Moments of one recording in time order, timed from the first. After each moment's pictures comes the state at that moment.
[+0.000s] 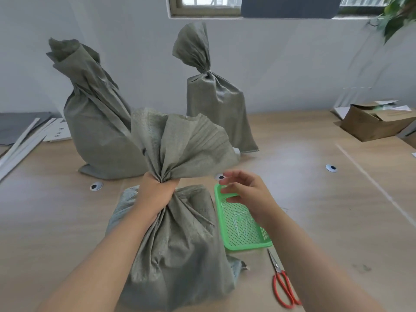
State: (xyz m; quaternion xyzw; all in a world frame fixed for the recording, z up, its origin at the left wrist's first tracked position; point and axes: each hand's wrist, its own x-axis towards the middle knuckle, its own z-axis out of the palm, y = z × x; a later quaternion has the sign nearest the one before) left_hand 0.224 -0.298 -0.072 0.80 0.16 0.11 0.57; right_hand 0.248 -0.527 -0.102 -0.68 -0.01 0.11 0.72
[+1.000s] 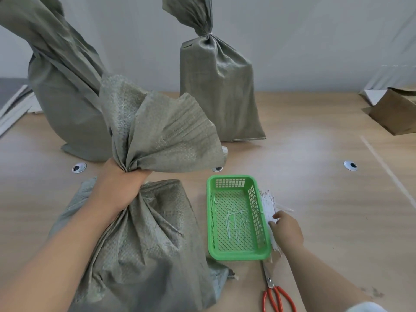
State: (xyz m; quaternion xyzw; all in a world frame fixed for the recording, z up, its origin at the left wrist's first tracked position) left_hand 0.267 -0.311 -0.074 0.84 0.19 0.12 0.50; right_hand 0.330 -0.688 -0.354 -0.94 0.20 0.13 0.24
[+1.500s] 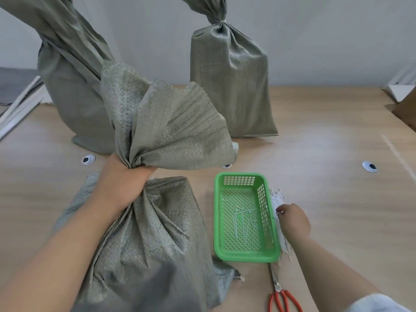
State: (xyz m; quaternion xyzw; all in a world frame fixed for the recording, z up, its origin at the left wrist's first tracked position) left_hand 0.274 -0.303 -0.085 0.84 0.19 0.14 0.49; right_hand 0.363 -0.681 -0.354 -0.97 0.13 0.10 0.16
